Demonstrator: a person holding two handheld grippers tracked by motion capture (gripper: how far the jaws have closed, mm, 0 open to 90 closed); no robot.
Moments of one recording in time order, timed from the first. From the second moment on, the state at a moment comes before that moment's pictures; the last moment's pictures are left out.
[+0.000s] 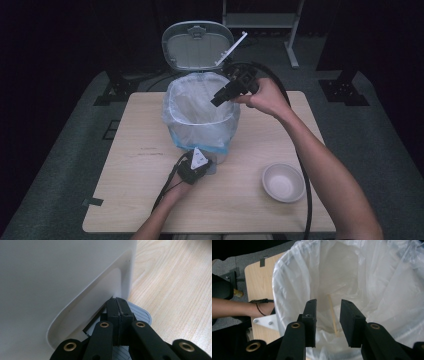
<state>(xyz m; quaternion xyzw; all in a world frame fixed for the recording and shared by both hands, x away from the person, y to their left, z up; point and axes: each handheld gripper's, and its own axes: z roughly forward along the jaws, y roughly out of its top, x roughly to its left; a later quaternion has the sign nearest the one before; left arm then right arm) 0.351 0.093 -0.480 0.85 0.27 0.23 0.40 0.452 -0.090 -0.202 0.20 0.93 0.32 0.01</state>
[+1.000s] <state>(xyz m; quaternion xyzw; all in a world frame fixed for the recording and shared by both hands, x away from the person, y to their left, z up) 0.350 0.092 -0.481 0.85 0.27 0.23 0.40 0.413 -0.186 -0.215 0.23 0.90 0.37 0.02</state>
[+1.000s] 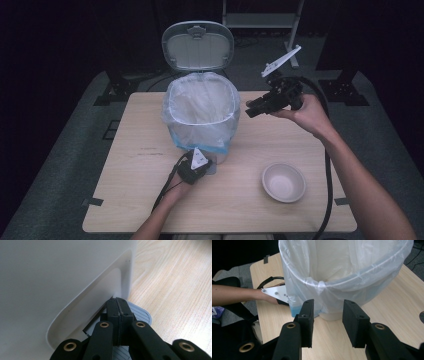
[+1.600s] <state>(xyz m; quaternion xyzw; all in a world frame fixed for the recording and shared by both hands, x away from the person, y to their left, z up) 0.350 0.092 -0.480 0.85 0.27 0.23 0.40 0.393 -0.226 -0.241 0.24 0.89 0.39 0.02</state>
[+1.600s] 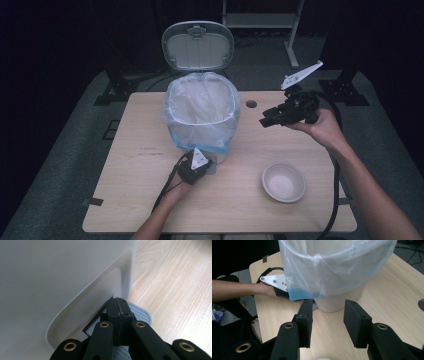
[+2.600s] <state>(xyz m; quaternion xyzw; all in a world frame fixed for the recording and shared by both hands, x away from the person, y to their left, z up) 0.350 0.092 -0.480 0.84 0.26 0.23 0.40 0.312 -0.289 -0.346 0.28 0.86 0.42 0.02</state>
